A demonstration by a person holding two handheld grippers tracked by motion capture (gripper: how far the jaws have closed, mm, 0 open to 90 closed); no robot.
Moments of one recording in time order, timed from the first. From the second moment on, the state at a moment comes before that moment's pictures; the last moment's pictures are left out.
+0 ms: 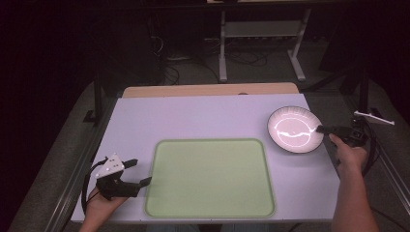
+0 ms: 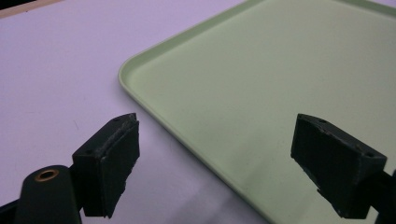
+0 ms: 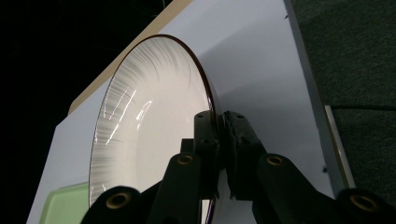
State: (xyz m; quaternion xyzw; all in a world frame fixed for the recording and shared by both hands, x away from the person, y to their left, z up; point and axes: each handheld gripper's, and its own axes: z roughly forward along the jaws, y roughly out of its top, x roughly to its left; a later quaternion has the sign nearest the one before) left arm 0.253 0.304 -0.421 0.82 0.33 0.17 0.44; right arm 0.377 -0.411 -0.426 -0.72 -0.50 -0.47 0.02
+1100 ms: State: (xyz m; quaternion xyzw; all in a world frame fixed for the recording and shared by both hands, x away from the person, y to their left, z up) left arm 0.252 0.306 -0.420 0.81 0.33 0.17 0.44; right arm 0.315 -0.367 -0.387 -0.62 -0.58 -0.52 0.06
